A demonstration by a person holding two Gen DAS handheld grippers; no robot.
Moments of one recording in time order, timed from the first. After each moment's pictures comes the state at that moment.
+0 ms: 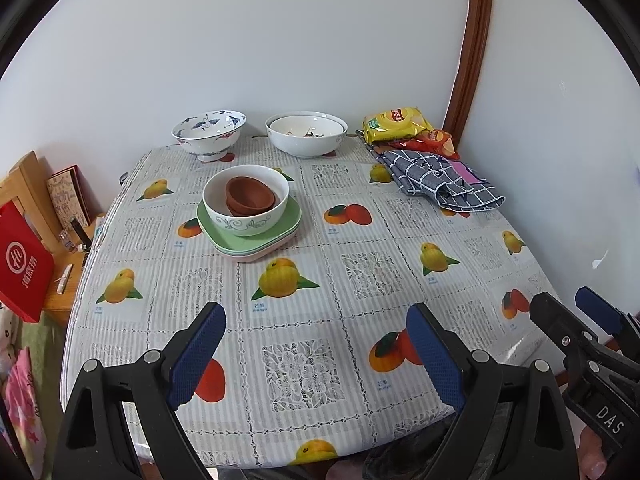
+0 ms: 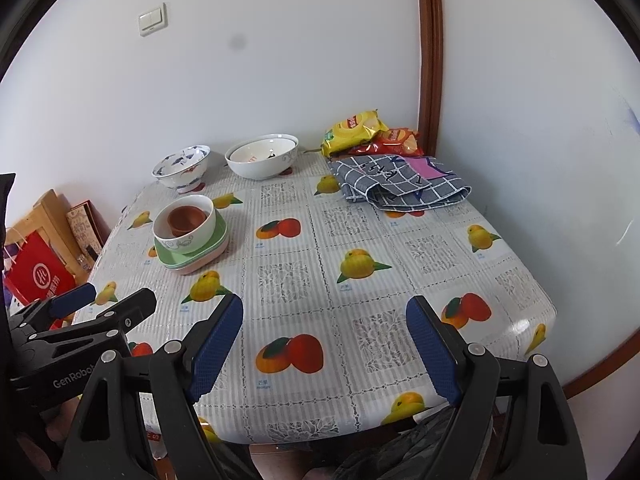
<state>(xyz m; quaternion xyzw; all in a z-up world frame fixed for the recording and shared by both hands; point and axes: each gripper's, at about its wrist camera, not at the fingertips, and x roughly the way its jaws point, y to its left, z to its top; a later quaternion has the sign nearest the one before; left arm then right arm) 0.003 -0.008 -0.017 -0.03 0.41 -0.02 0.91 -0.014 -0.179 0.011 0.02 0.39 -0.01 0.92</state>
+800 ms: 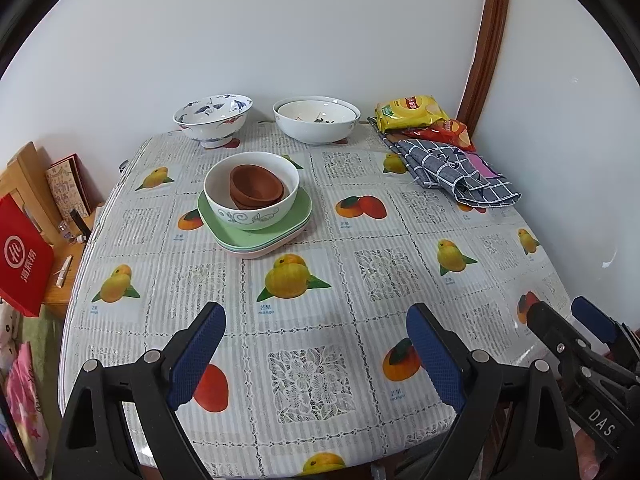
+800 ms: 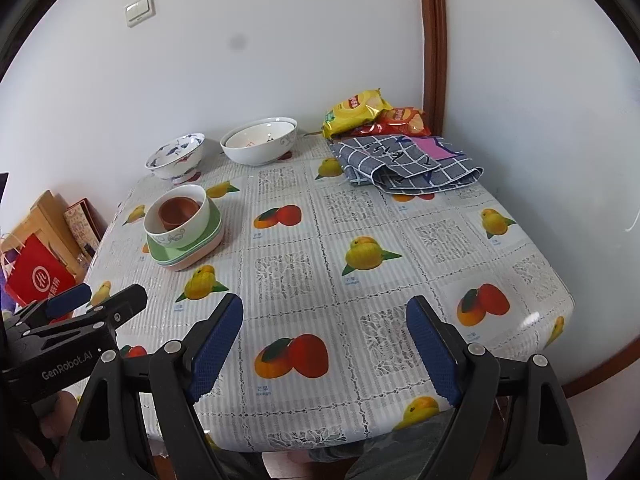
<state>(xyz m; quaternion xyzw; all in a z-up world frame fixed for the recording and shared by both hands) 0.033 -0.003 -0.032 -0.04 0.43 -0.01 0.90 0.013 -0.180 -0.016 0.04 0.42 0.00 0.91</state>
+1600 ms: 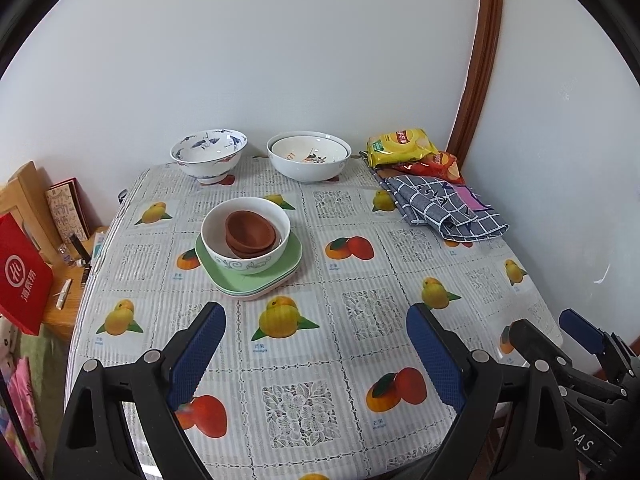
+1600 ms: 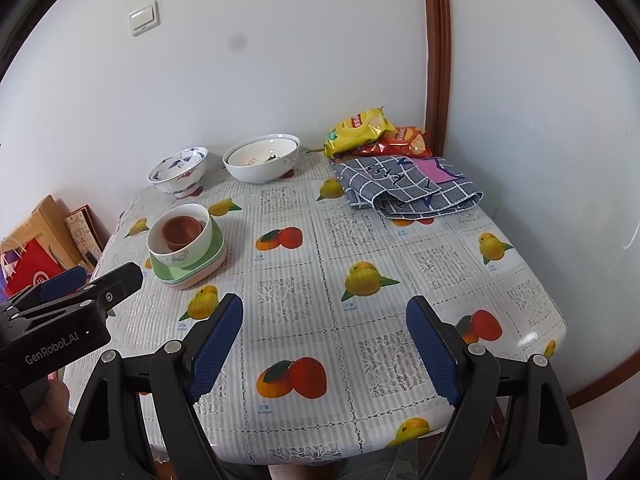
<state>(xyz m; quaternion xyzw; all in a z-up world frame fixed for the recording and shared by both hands) 0.038 -0.008 0.006 -0.04 0.39 -0.02 0.92 0.023 -0.177 0.010 0.03 0.40 0.00 0.92</state>
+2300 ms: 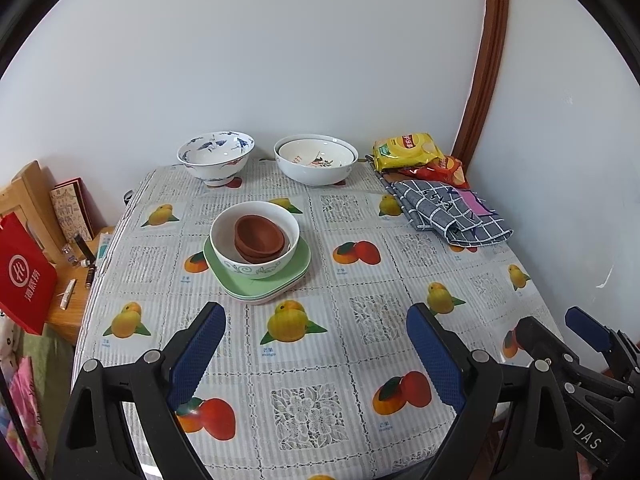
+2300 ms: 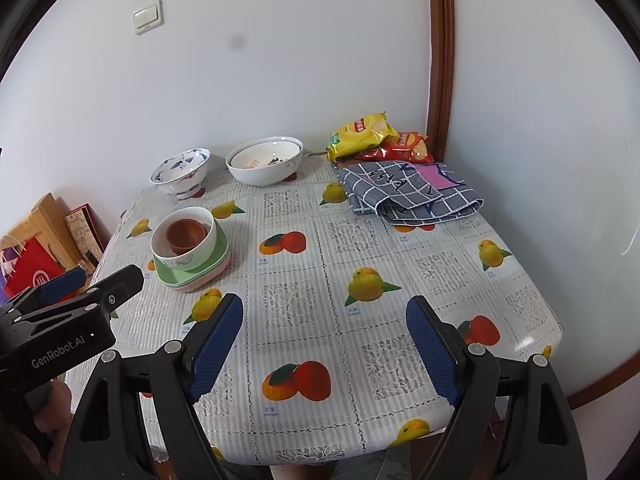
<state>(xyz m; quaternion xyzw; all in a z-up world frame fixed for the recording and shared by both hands) 0.040 0.000 0.011 -0.04 0.39 -0.01 0.92 0.026 -0.169 0.020 0.02 0.40 0.00 0.92</state>
